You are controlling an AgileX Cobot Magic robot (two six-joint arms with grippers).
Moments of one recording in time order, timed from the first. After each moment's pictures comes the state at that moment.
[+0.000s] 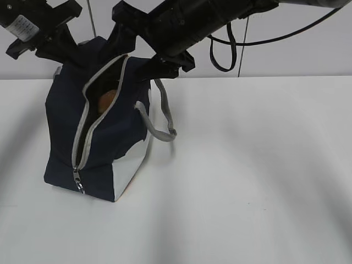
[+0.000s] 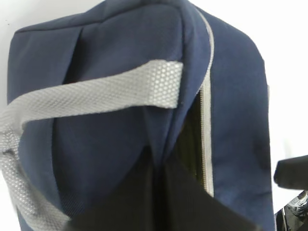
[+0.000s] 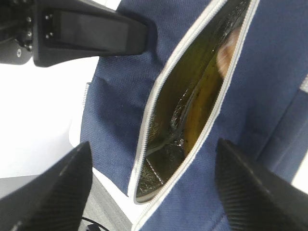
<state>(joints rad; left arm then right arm) -0.07 1.92 -1.78 -0.57 1.24 0.19 0.44 1.99 -1.76 0.86 0.90 -0.27</state>
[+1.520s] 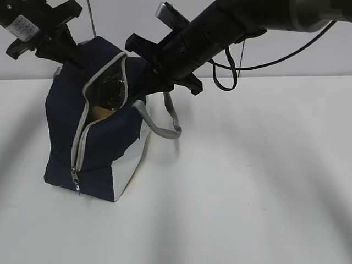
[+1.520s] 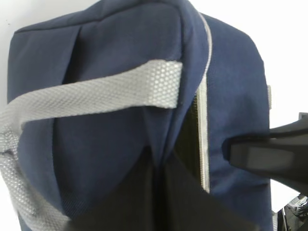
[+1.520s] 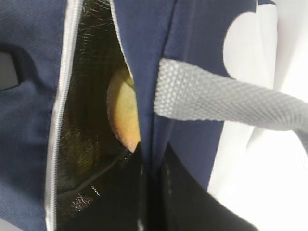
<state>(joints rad) -0.07 1.92 -1.78 -0.57 1.24 0.19 0.43 2.08 -1.77 0.75 0.86 -0.08</state>
